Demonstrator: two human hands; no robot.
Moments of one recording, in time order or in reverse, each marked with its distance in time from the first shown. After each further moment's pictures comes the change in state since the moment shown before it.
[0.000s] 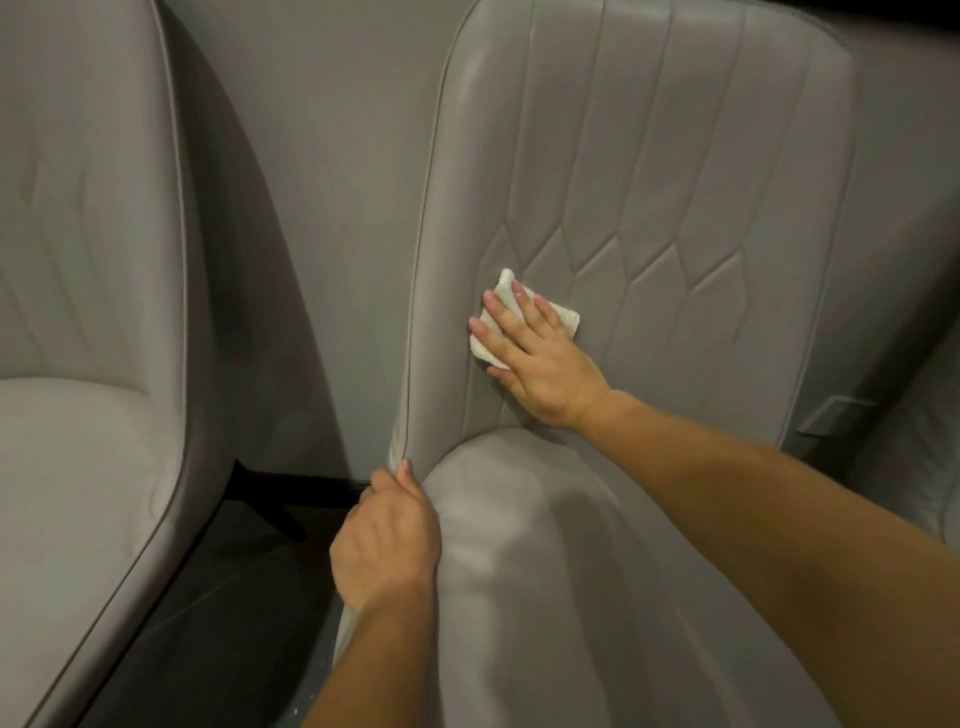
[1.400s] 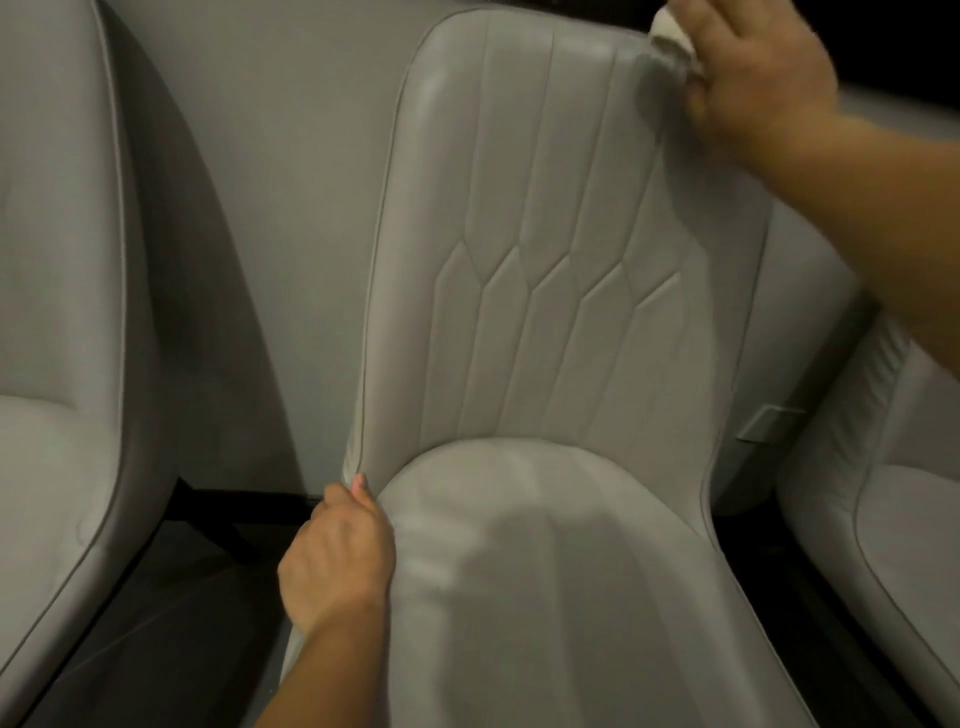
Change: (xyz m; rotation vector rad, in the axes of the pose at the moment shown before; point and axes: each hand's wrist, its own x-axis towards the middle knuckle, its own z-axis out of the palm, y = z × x) left_hand 0.001 -0.003 0.008 -0.031 0.046 0.004; right_hand 0.091 0.201 -0.235 -0.472 -0.032 0.287
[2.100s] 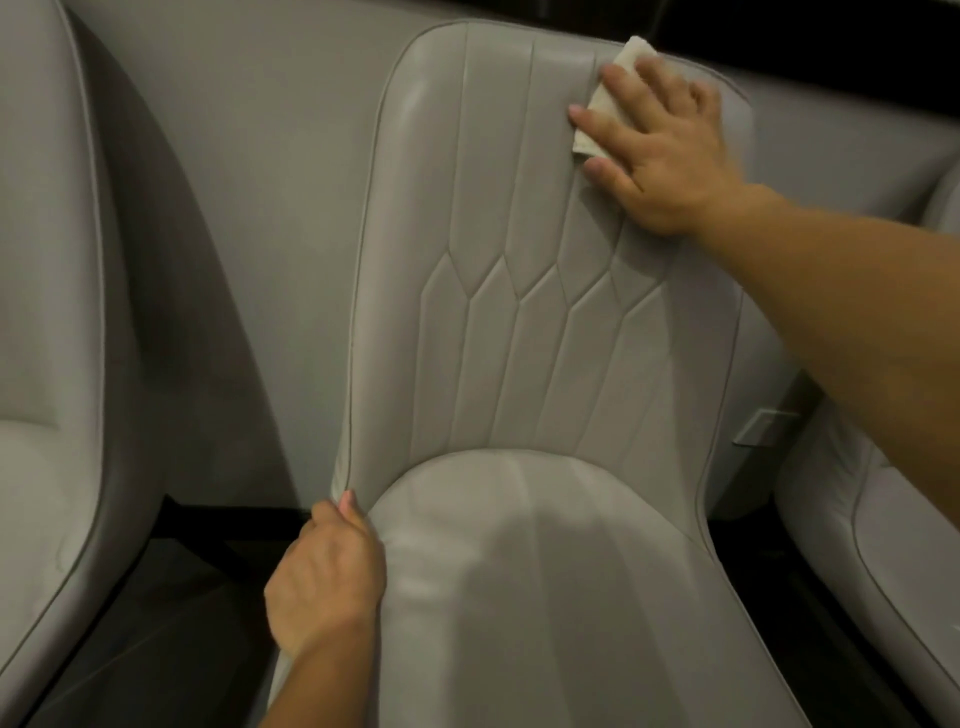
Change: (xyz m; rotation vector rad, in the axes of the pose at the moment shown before) left_hand 0.001 0.005 -0.005 0.026 -0.037 -0.038; right_hand -0.017 -0.036 0.035 0.009 -0.173 -0.063
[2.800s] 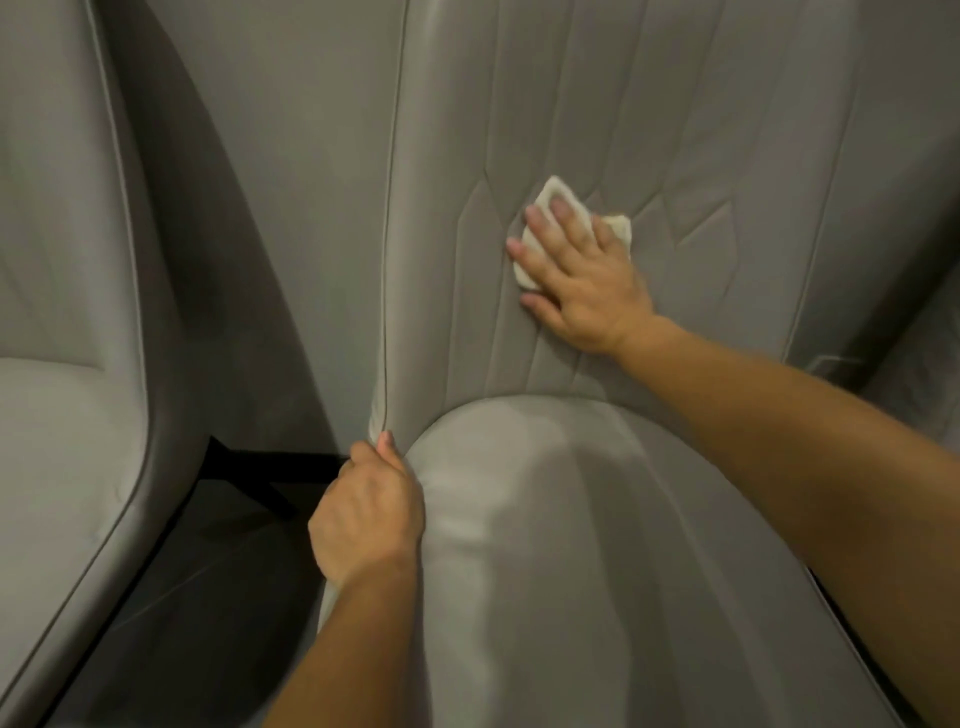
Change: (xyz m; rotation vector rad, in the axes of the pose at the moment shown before) left_hand -0.001 -0.003 0.006 -0.022 0.049 0.068; right_hand -0.094 -0.151 0.120 0.116 0.261 -0.202
